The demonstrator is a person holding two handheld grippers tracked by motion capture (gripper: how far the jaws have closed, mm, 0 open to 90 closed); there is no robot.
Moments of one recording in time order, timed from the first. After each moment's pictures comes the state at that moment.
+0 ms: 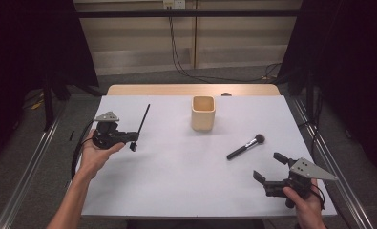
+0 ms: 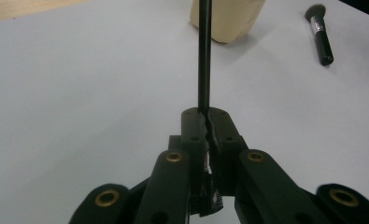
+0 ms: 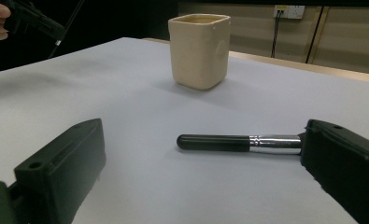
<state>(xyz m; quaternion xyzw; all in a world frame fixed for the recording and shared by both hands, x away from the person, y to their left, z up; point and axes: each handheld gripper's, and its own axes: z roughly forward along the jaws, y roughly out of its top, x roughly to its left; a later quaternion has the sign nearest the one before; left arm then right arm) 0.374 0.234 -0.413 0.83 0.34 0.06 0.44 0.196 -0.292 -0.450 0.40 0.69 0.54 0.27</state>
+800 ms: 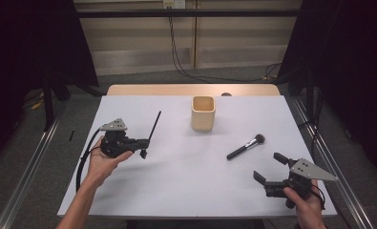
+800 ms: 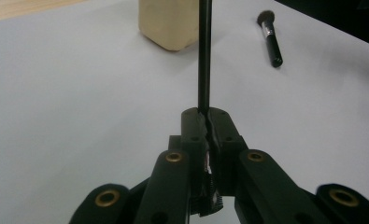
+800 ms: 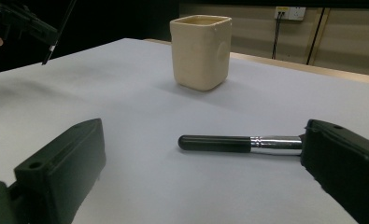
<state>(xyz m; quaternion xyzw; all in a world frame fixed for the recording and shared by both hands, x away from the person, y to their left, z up) 0.350 0.209 -0.416 0.83 0.28 0.03 0.48 0.195 -0.292 -0.450 0.40 0.69 0.54 0.27</state>
